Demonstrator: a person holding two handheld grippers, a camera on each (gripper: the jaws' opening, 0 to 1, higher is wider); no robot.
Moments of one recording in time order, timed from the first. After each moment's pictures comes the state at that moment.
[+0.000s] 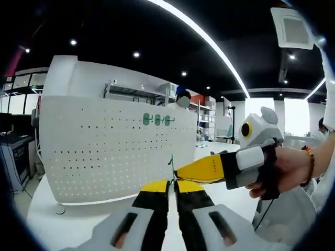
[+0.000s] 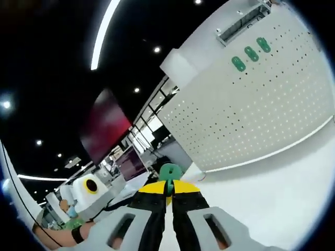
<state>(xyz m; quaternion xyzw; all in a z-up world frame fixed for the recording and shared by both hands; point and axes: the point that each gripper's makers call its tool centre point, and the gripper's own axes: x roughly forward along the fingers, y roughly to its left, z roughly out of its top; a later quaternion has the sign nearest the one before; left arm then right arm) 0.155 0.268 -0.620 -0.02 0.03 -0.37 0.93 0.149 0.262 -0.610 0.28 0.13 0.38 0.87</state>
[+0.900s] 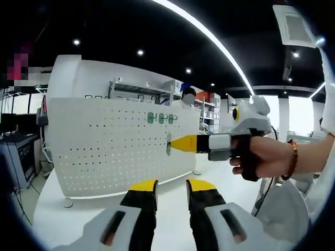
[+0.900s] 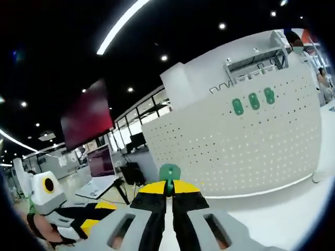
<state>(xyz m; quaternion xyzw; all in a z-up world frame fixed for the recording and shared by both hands) 0.128 0.288 -0.617 -0.02 0.04 -0.35 0.94 0.201 0.225 -0.580 0.13 0.05 0.29 0.95</state>
